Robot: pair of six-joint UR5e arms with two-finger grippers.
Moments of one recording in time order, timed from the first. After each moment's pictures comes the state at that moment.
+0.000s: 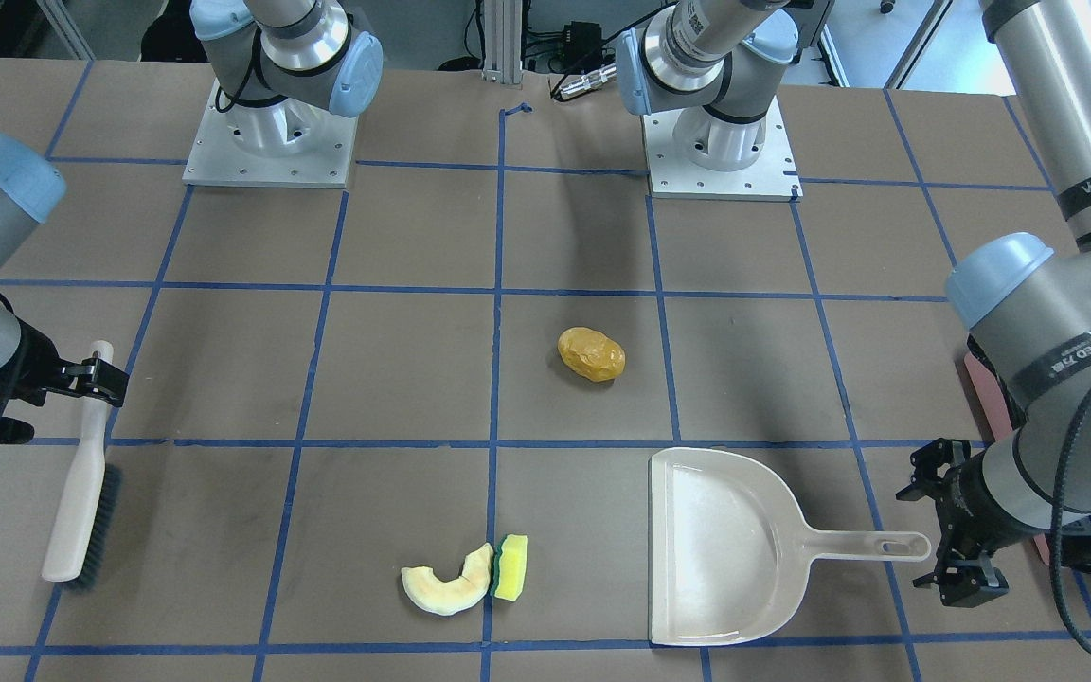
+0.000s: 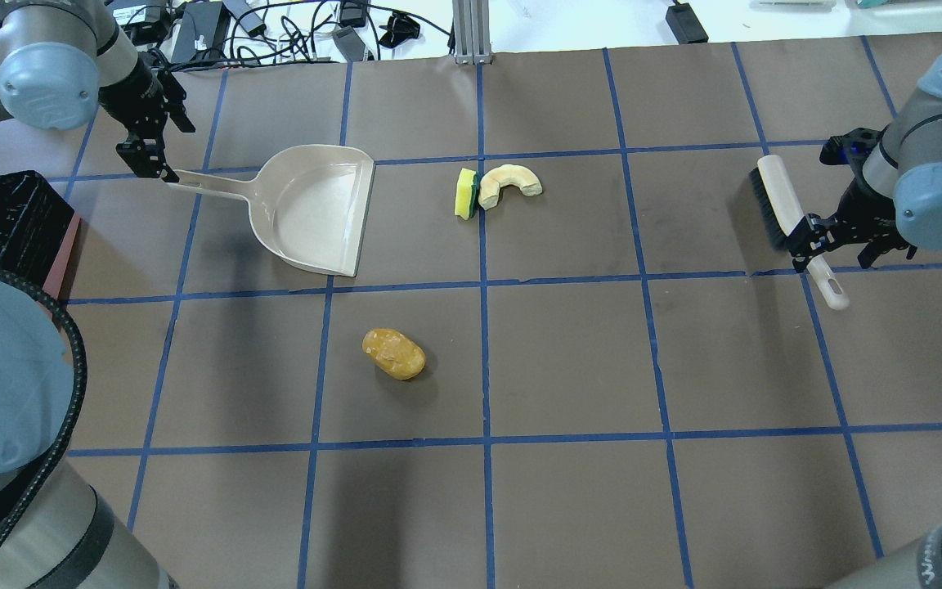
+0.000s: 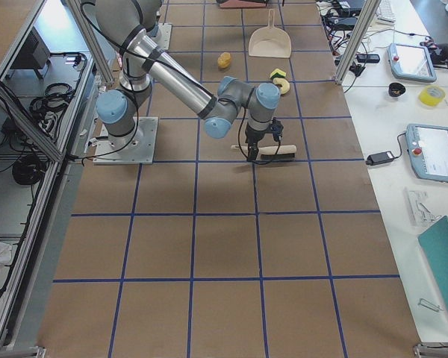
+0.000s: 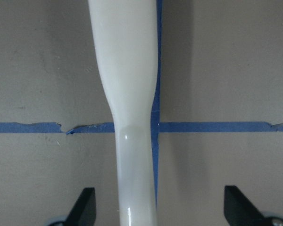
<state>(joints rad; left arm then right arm) -1.31 -2.12 -1.34 -1.23 1.56 -1.22 1.15 -1.25 1.86 -2.10 -1.64 -0.43</state>
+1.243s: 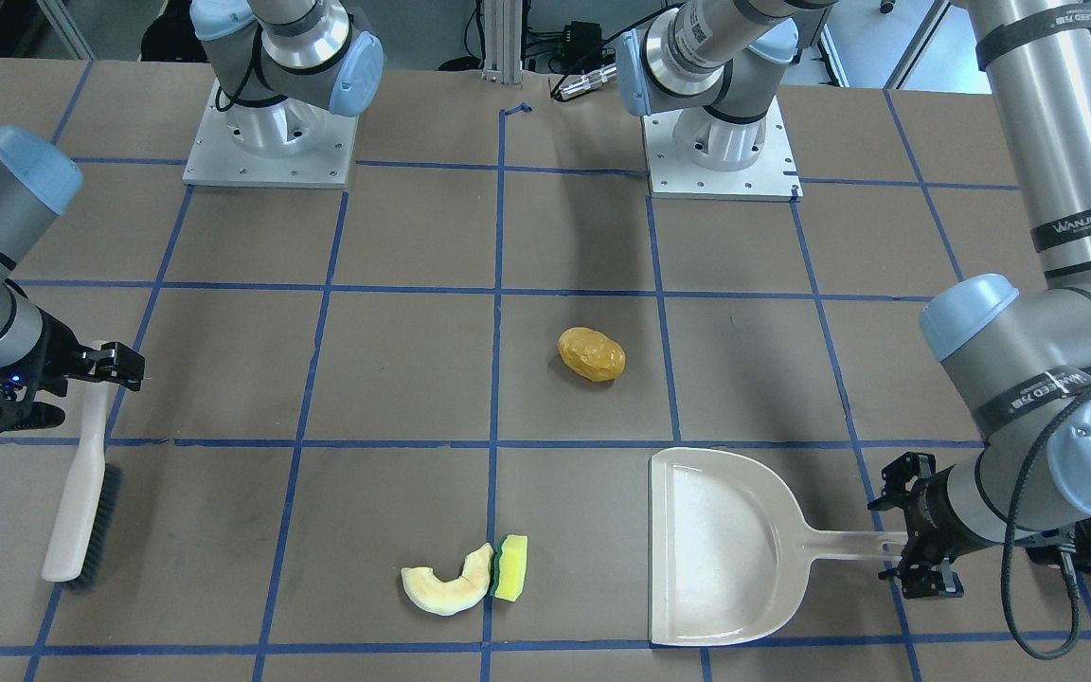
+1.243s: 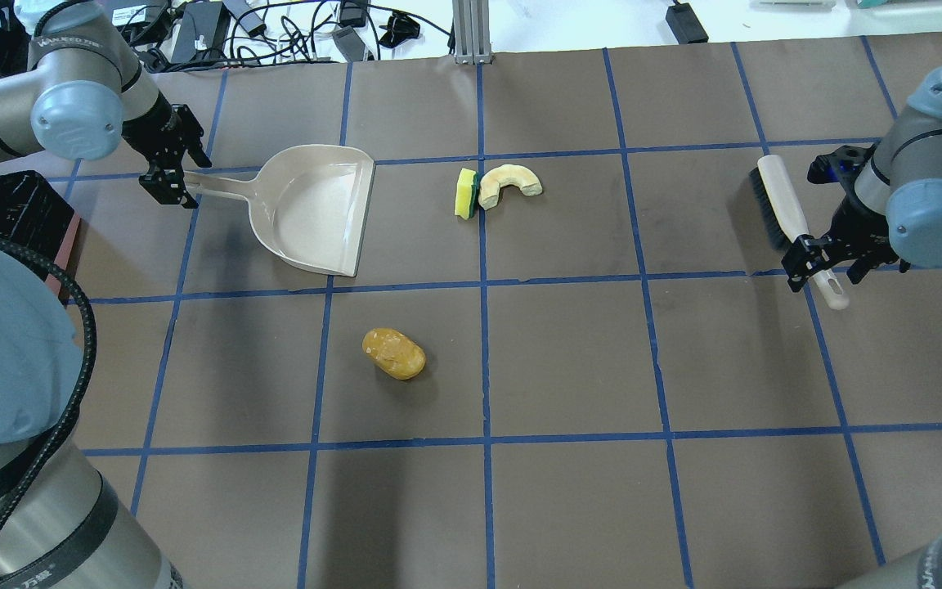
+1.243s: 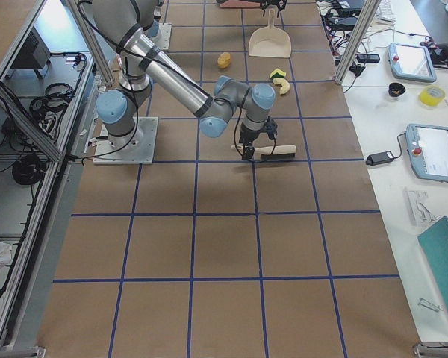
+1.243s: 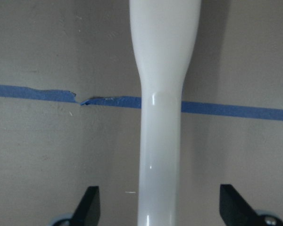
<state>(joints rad) -1.30 -2.17 -1.40 -1.17 1.57 -1.22 1.15 -1.27 1.91 -2.09 -1.65 -0.51</state>
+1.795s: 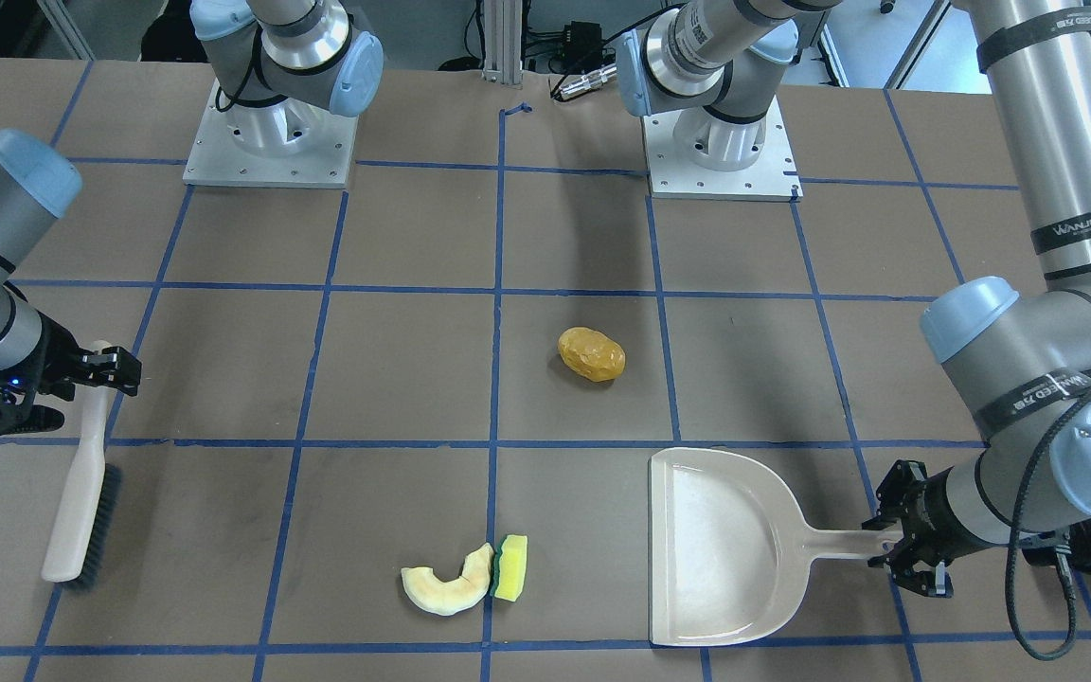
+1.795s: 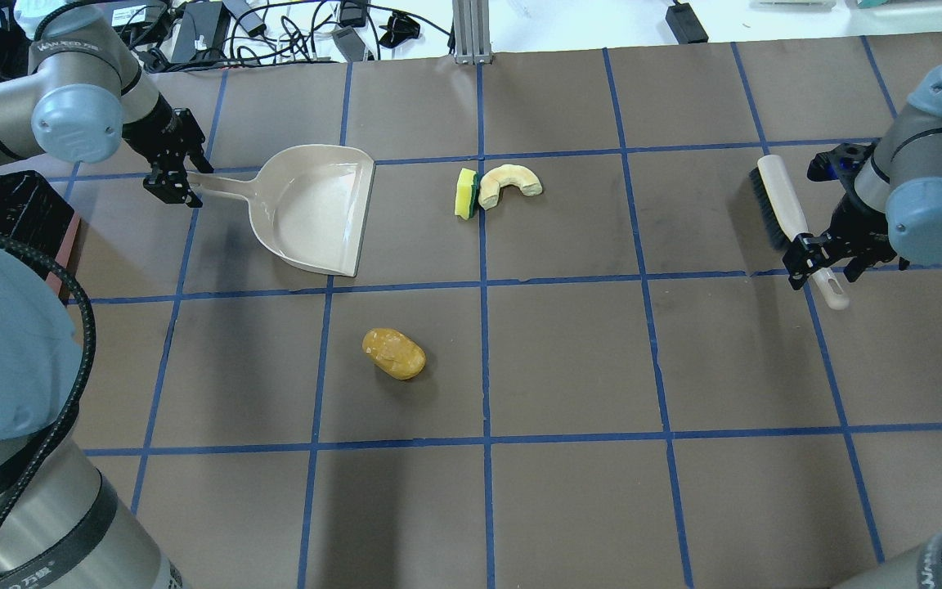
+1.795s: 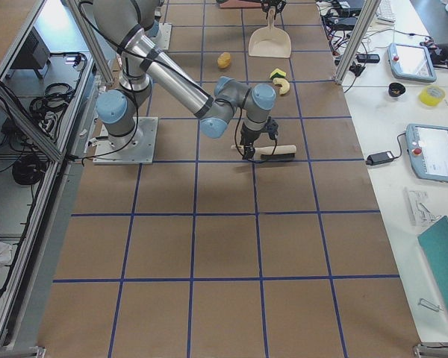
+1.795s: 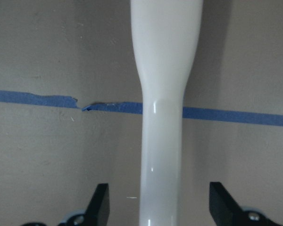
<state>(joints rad) -1.29 -2.17 -1.40 -1.16 1.54 -1.23 1.15 -1.27 1.91 -2.10 -1.63 -0.51</state>
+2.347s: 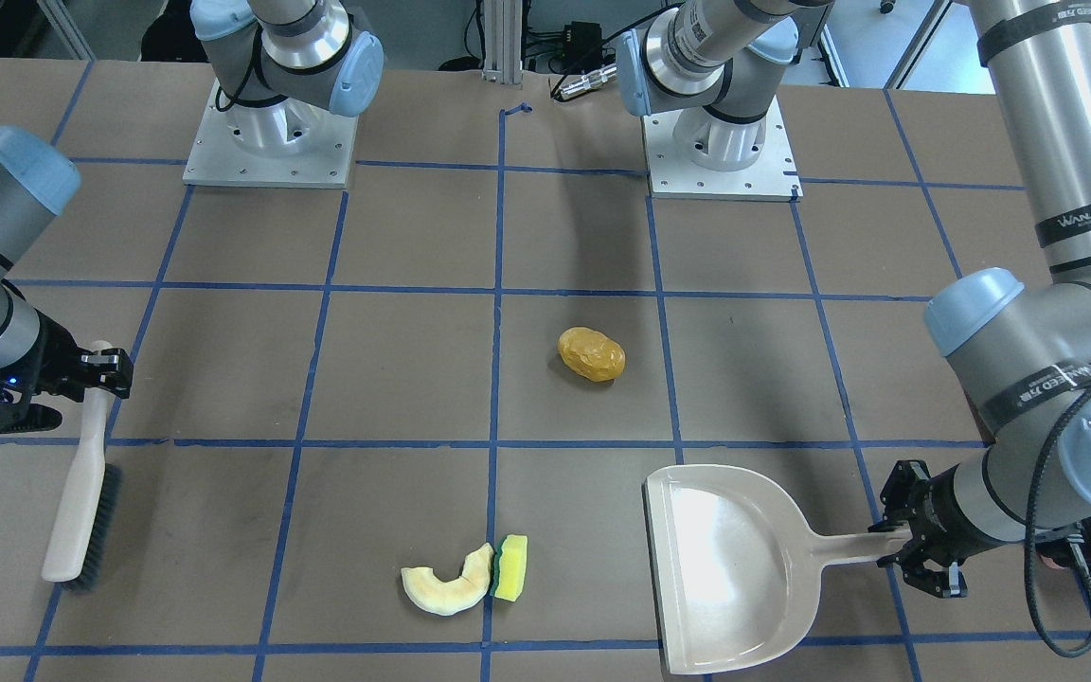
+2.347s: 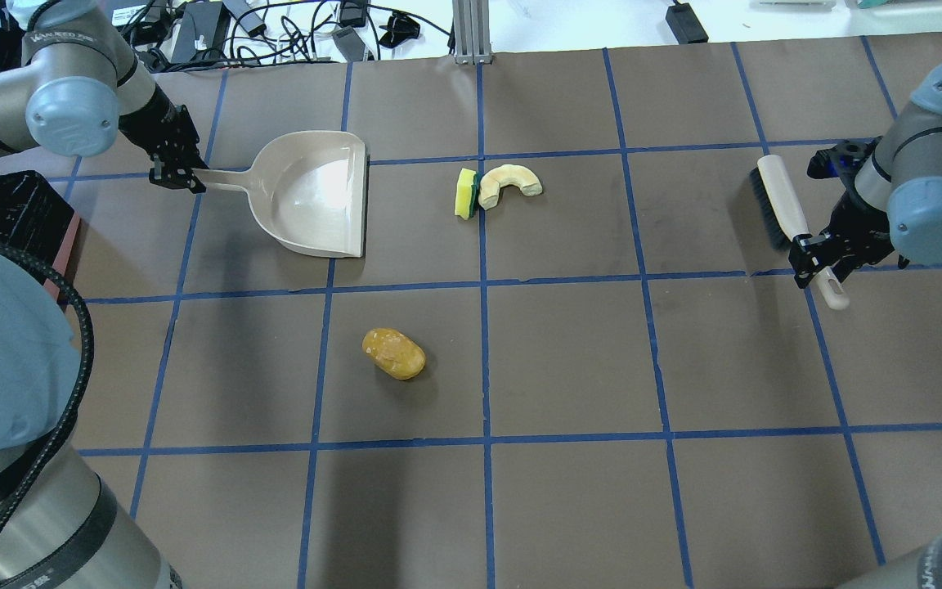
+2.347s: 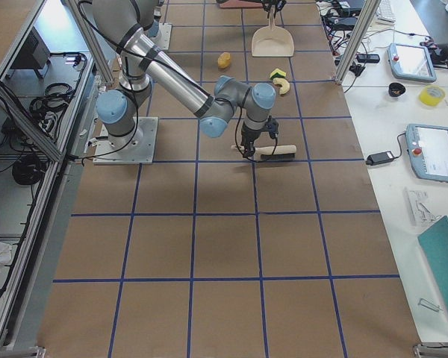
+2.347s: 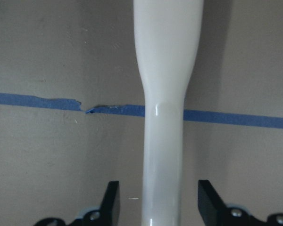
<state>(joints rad) -1.31 -2.15 -1.39 -1.17 1.55 -1.37 1.15 -1.27 1.91 -2.10 -1.63 -0.51</state>
